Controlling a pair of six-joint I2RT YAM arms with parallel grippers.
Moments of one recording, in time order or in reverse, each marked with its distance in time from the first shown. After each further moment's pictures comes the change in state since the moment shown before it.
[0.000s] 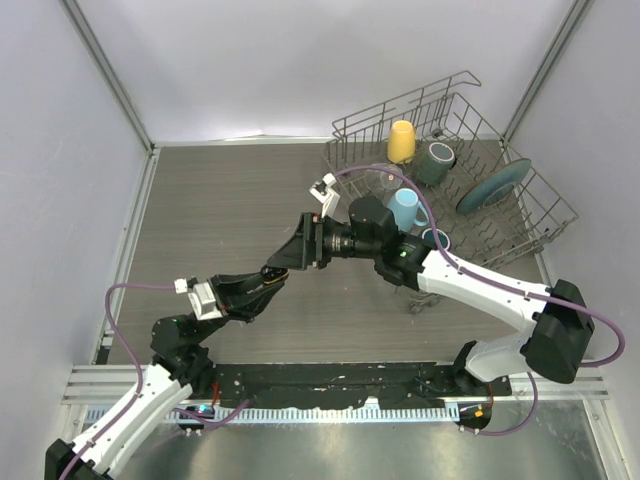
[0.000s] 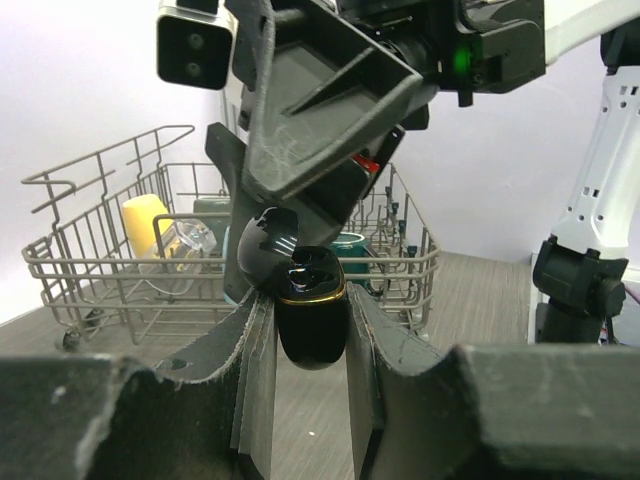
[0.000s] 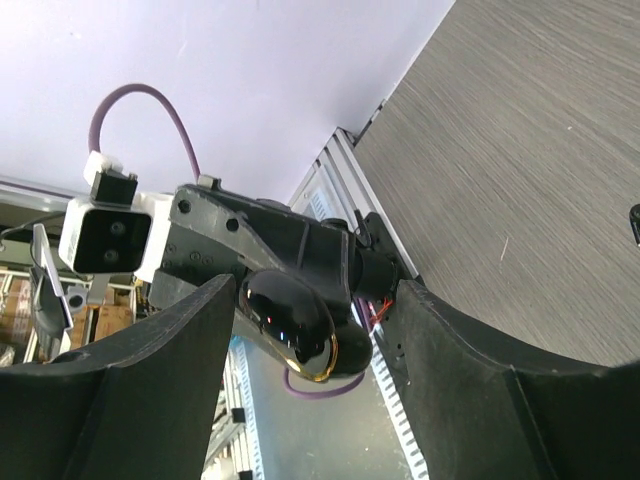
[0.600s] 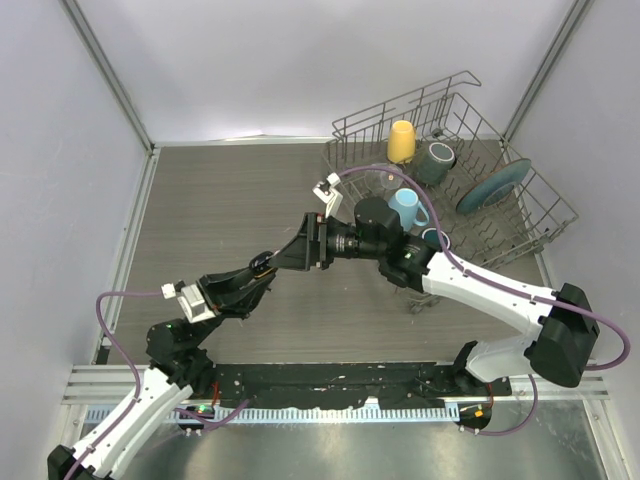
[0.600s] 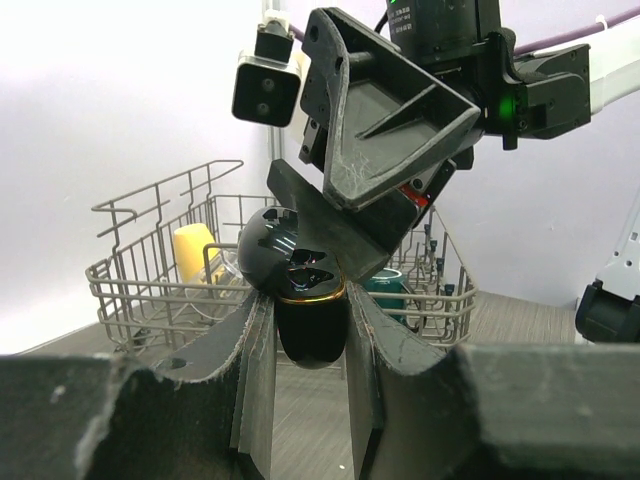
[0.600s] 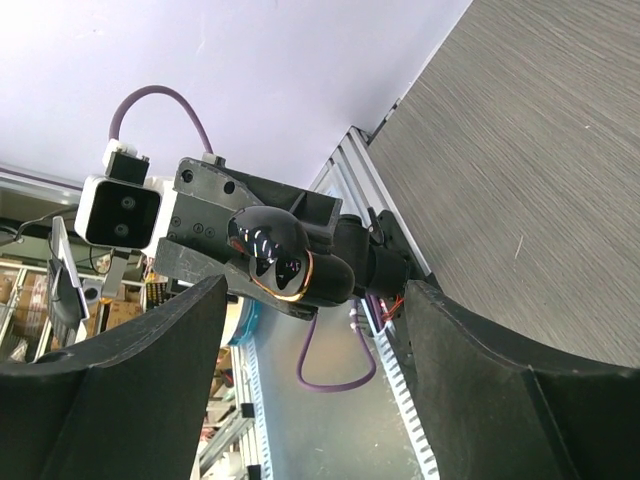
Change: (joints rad) left arm 0.000 -0.060 0.000 -0.002 -0.095 0.018; right arm -0.007 -0.024 -0.011 0.024 -0.021 0.025
